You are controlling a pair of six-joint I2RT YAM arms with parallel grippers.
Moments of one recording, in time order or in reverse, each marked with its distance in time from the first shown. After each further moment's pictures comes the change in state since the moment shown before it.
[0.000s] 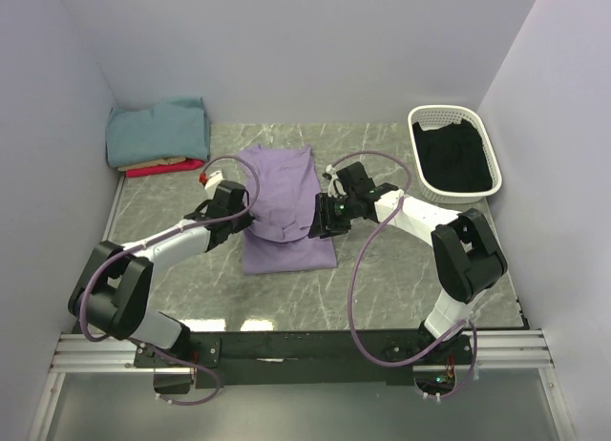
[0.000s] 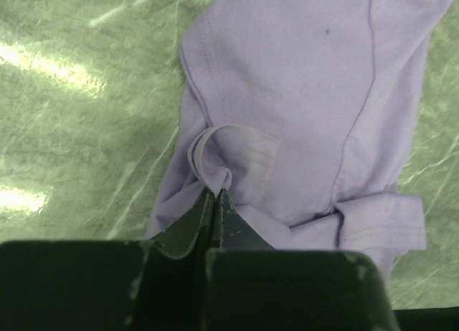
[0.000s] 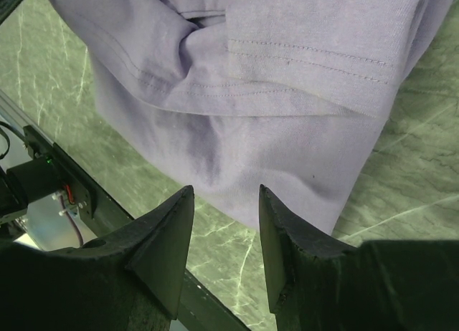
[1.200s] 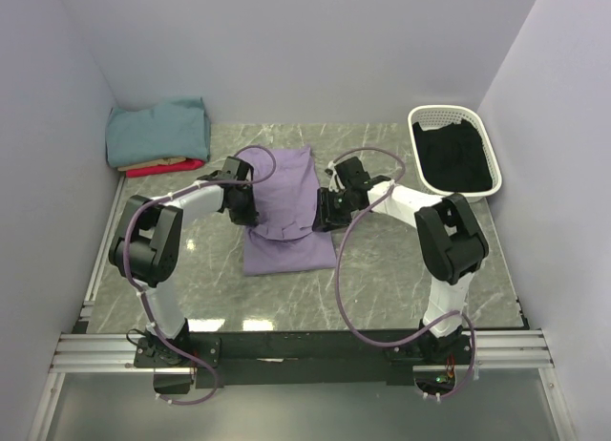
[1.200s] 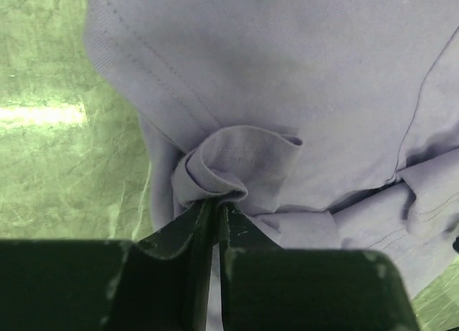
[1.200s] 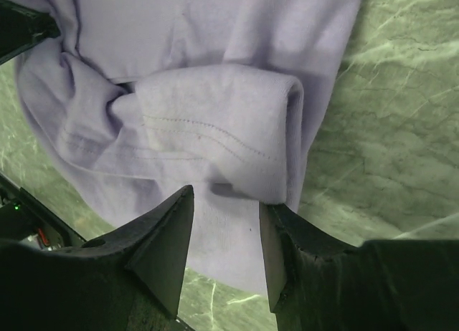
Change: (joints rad) left arm 0.113 0.374 0.389 -0.374 0.369 0.363; right arm -0.045 0.157 0.105 -0.013 0.075 -0.021
